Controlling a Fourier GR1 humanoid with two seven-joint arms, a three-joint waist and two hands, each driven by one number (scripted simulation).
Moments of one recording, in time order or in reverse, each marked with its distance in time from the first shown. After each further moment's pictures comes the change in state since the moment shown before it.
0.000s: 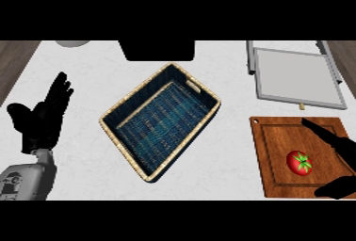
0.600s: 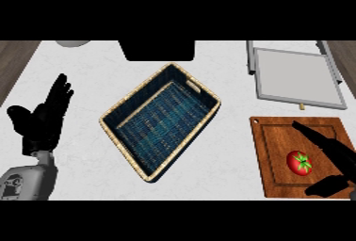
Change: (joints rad) left arm 0.010 -0.028 0.025 -0.008 -0.024 -0.024 -0.004; right arm -0.028 0.062 0.001 0.084 0.114 -0.055 -0.036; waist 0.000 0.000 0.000
